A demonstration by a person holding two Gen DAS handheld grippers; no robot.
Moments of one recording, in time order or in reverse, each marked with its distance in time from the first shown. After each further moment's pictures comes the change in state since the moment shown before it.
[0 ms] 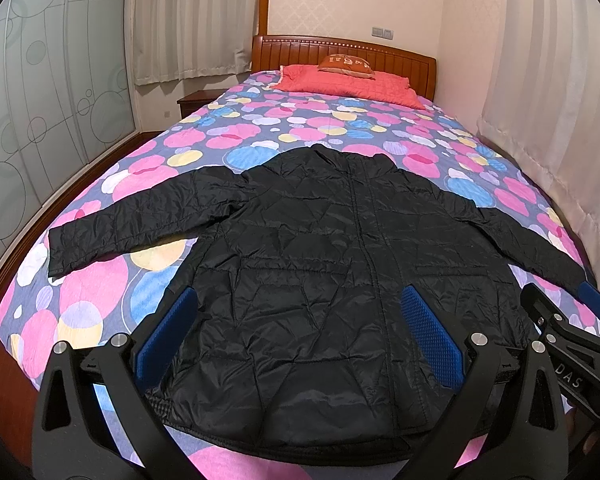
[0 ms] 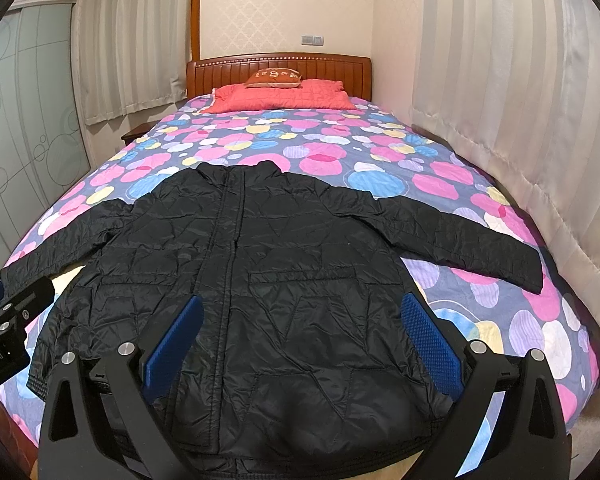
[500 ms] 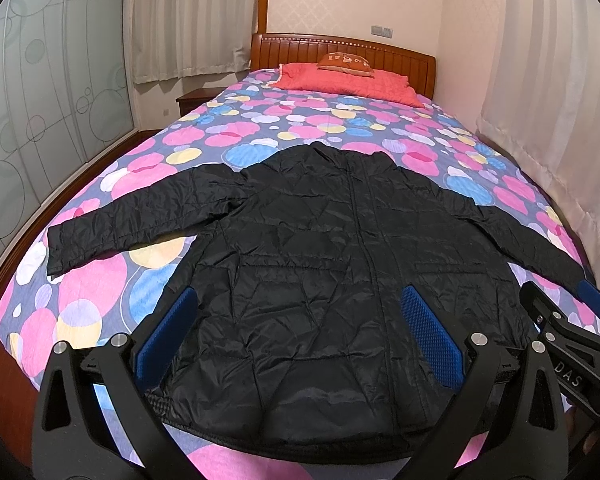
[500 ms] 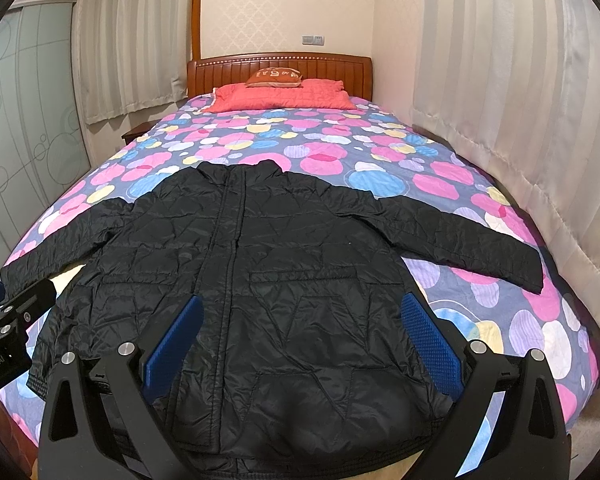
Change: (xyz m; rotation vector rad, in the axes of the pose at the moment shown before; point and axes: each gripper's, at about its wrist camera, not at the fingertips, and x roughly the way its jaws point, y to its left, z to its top) left arm 0.001 0.004 -0.001 0.001 0.001 0.000; right arm 0.000 -0.001 0.000 -0.001 0.000 0.000
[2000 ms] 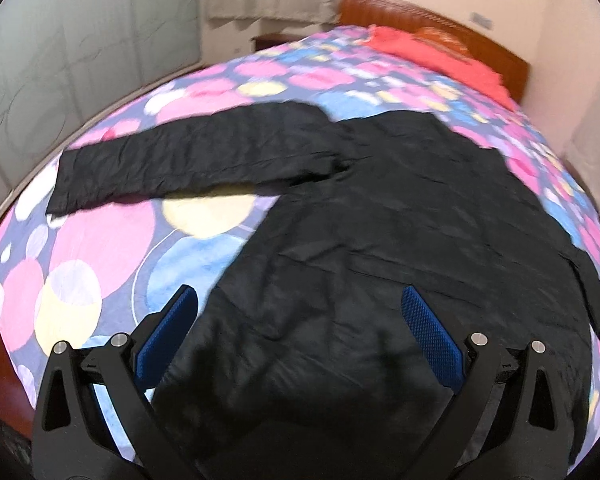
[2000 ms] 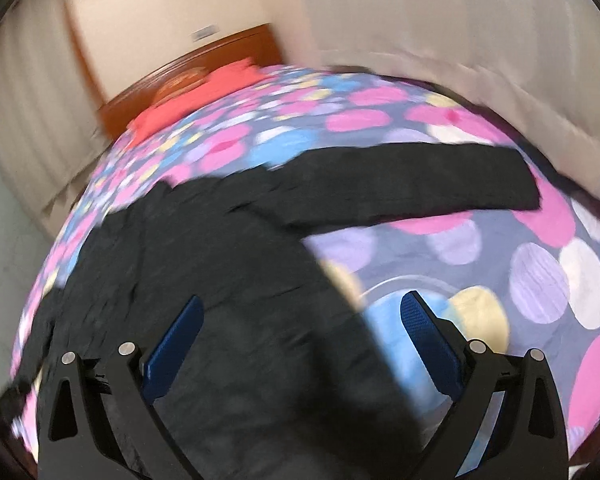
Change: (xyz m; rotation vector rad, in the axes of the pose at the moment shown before) left arm 0.124 0.100 -0.002 -0.274 0.182 0.185; right arm 0.095 -0.161 -0.012 0.462 0.087 -0.058
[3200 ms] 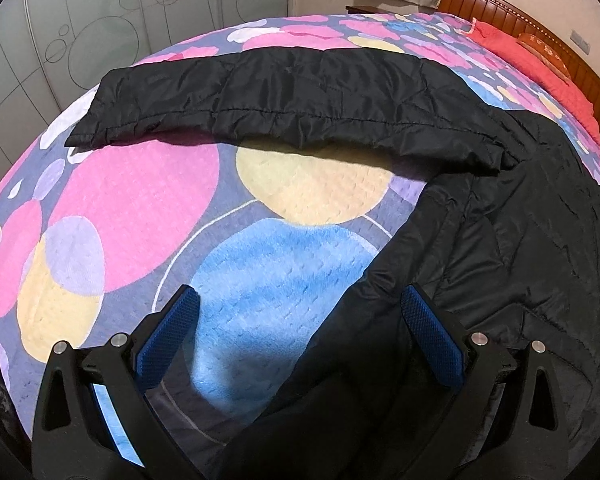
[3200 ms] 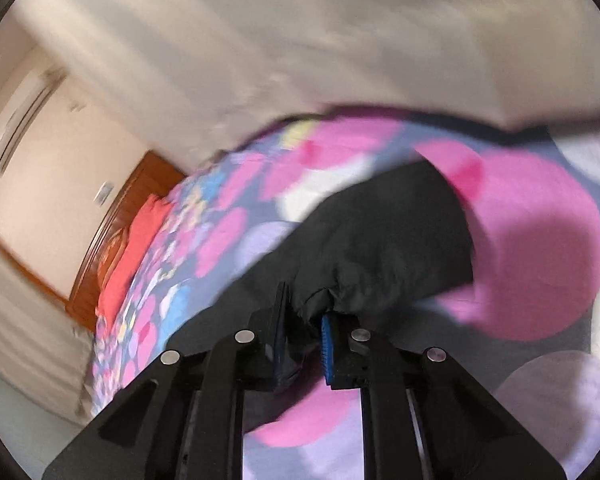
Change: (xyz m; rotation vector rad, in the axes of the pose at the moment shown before) left arm 0.084 0.056 0.000 -0.198 0.083 0.214; right arm 0.078 -0.145 0.072 0.515 -0.252 0.000
